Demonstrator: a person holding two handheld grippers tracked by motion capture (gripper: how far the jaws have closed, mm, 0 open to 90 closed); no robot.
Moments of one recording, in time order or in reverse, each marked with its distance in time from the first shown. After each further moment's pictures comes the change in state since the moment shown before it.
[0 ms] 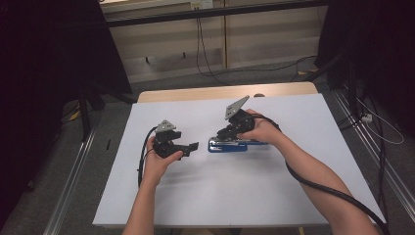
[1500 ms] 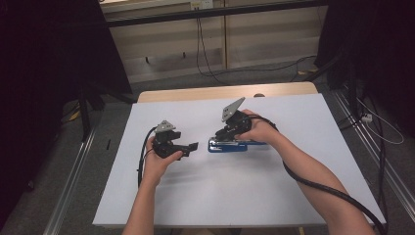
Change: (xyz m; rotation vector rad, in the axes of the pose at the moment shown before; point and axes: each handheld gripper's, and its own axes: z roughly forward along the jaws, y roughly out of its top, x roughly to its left) left arm 0.001 -0.001 0.000 -0.001 0.003 -0.006; right arm -0.001 0.003 0.009 0.029 -0.006 -0.059
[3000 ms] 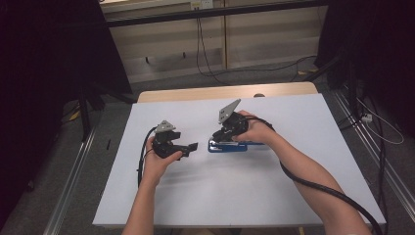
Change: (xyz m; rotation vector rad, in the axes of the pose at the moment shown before) left arm 0.001 0.000 0.000 0.005 0.002 0.002; right arm 0.001 0.004 0.010 0.009 0.018 -0.033
